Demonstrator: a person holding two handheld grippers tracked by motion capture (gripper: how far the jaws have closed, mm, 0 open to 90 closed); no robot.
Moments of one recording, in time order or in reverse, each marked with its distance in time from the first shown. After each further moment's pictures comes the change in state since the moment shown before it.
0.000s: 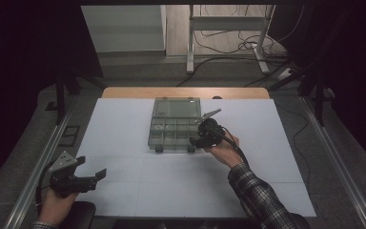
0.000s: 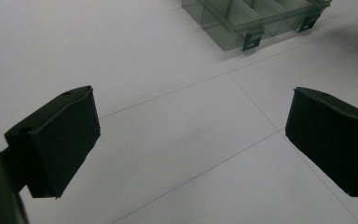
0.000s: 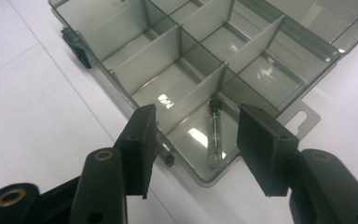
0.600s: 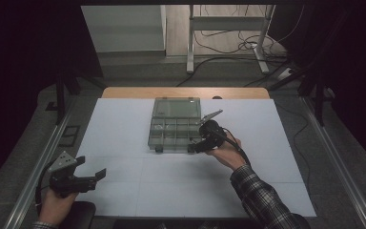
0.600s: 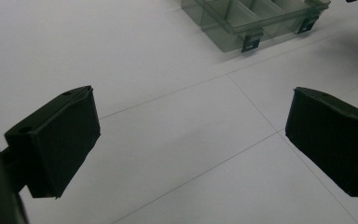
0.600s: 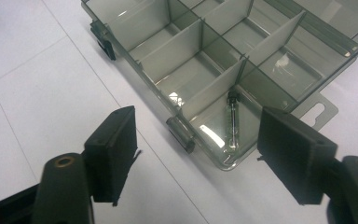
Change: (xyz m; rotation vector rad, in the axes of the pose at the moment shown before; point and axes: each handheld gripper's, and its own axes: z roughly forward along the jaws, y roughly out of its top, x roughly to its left) left arm 0.000 0.000 0.000 -0.005 -0.002 -0.005; right arm 0.006 -0.003 -0.011 0.011 0.047 -0.016
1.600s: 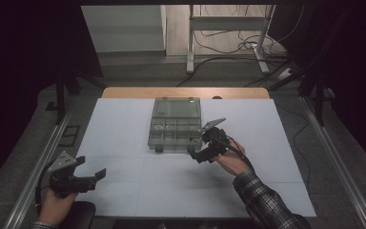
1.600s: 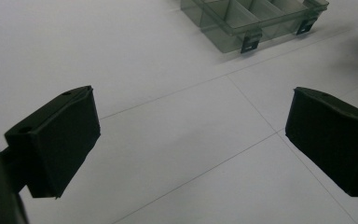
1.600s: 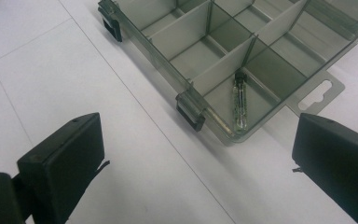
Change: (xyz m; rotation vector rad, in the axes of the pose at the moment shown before) left arm 0.001 0.000 -0.001 -0.008 -0.005 0.000; right arm 0.012 -0.020 -0.007 -0.024 -0.026 -0.024
